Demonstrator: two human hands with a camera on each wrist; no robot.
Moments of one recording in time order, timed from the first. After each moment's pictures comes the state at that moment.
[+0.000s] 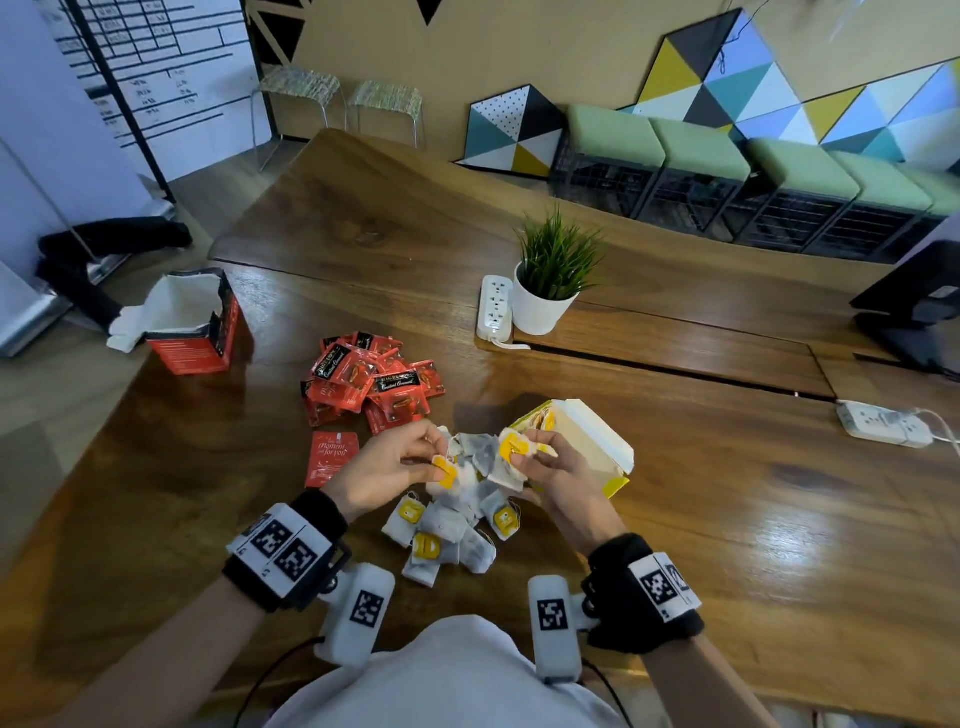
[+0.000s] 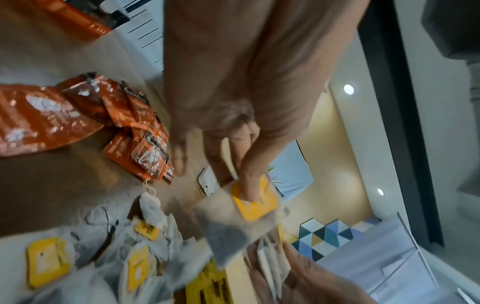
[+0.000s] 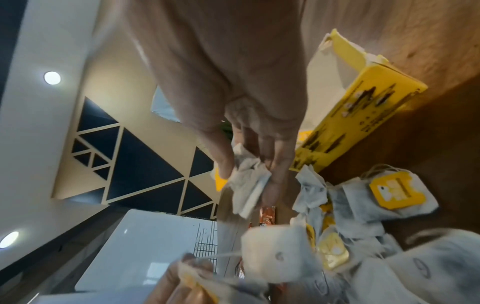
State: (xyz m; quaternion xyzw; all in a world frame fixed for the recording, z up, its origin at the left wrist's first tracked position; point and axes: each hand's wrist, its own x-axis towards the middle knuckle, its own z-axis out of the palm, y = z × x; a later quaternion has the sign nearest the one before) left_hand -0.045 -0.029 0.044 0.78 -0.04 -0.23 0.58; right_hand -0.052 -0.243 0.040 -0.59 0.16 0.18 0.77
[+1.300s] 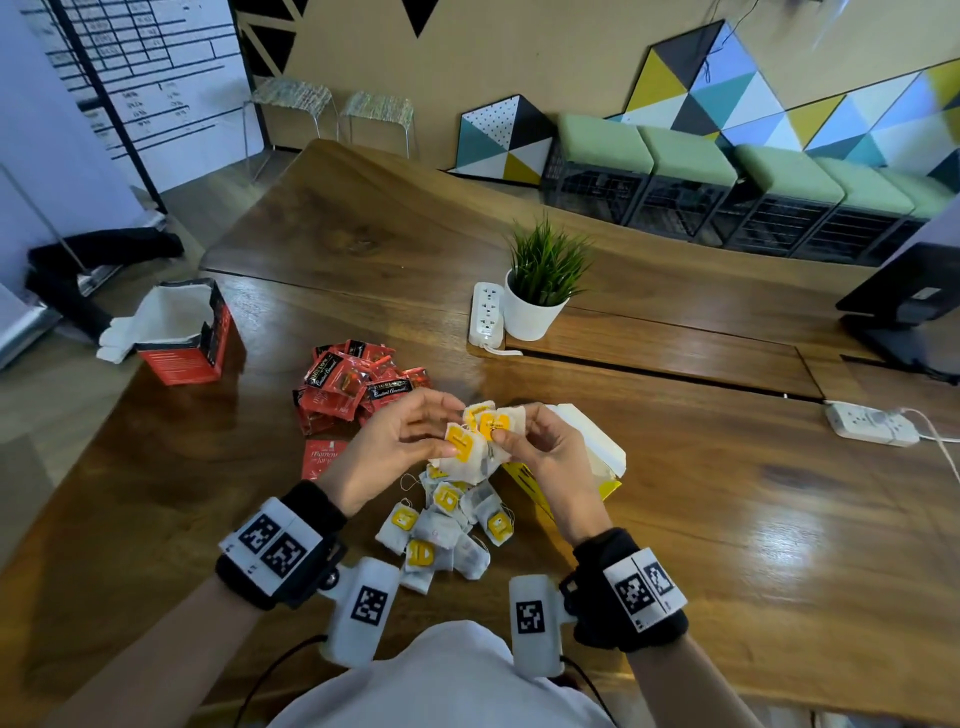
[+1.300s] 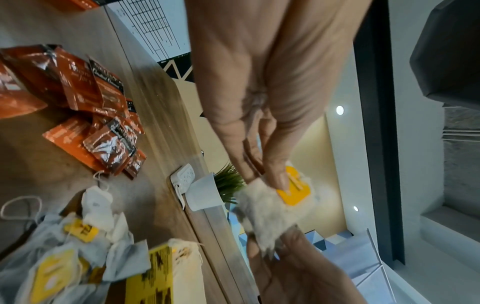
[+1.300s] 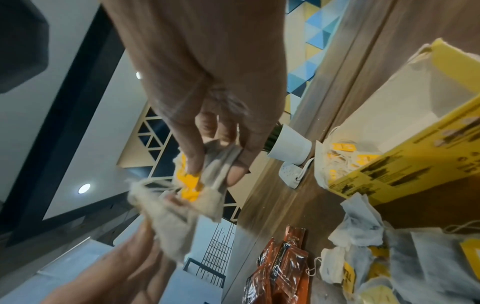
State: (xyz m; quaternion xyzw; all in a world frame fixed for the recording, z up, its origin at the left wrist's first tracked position) left_hand -0.042 -0.039 0.078 0.73 -0.09 -0.13 0.67; right_hand -0.046 -0.233 0.062 -0.72 0.00 0.04 0.69
